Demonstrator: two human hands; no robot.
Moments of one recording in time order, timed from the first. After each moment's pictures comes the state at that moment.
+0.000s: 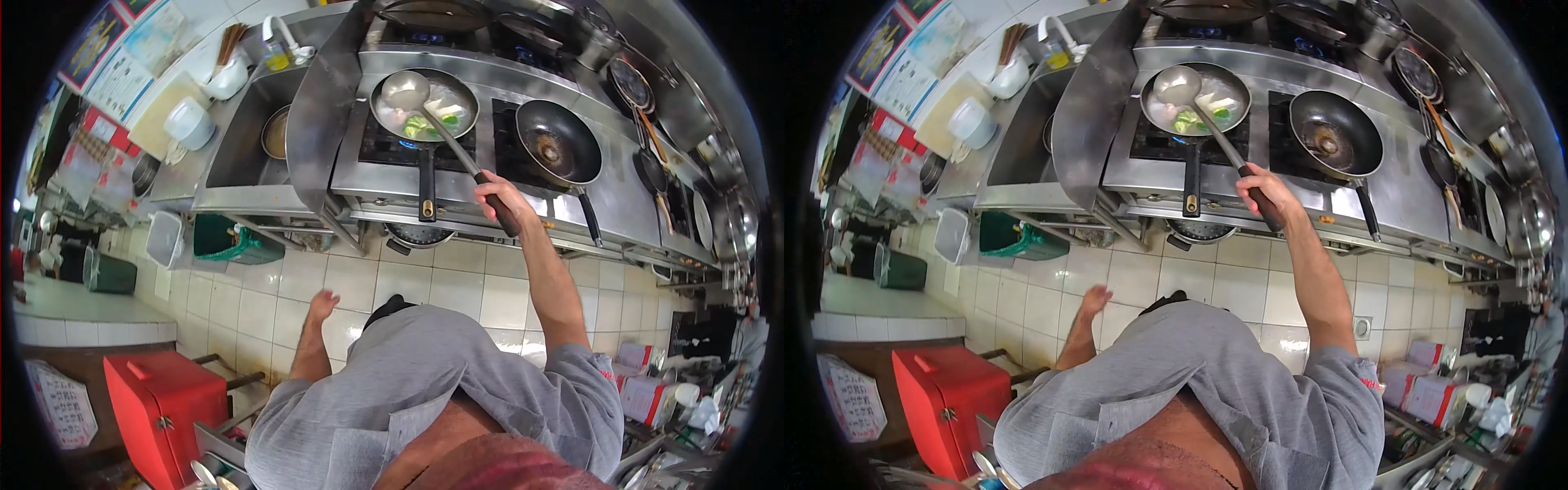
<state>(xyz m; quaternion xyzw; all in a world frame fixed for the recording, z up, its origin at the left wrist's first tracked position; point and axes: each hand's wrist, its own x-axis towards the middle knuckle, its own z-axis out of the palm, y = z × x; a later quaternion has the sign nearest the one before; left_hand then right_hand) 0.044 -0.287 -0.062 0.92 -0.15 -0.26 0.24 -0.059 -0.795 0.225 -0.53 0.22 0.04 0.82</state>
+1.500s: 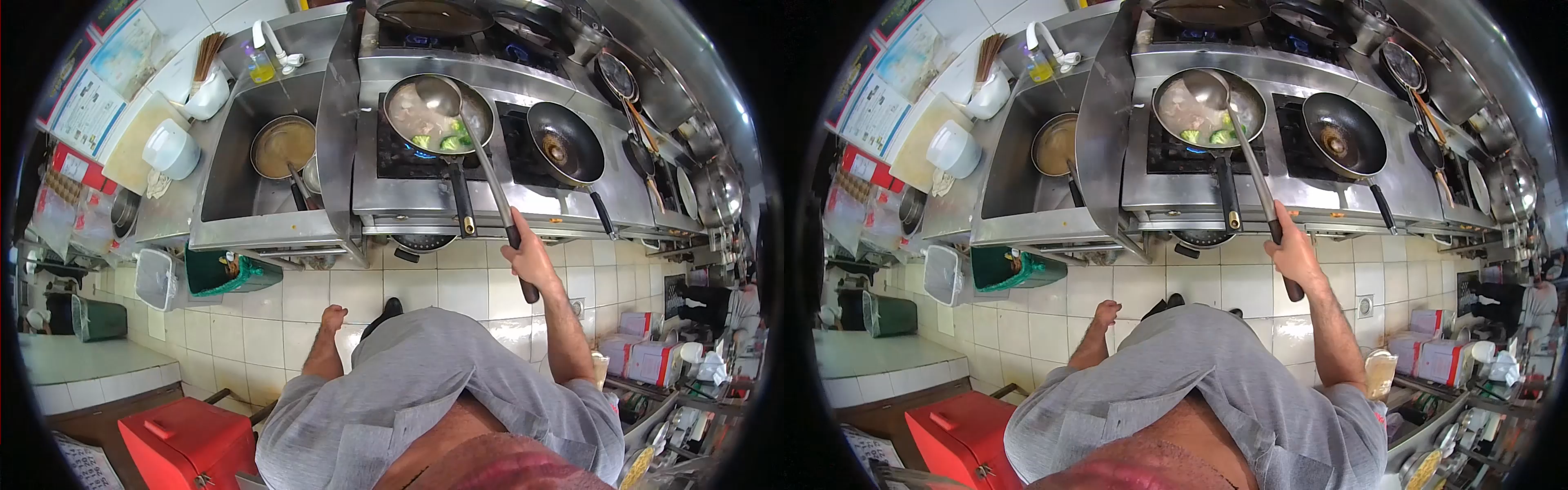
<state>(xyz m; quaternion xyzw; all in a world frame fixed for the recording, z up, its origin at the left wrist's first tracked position) 0.123 -0.259 -0.094 0.85 0.03 -0.40 0.33 -0.079 -0.660 0.272 -0.81 0.35 -0.04 0.46</state>
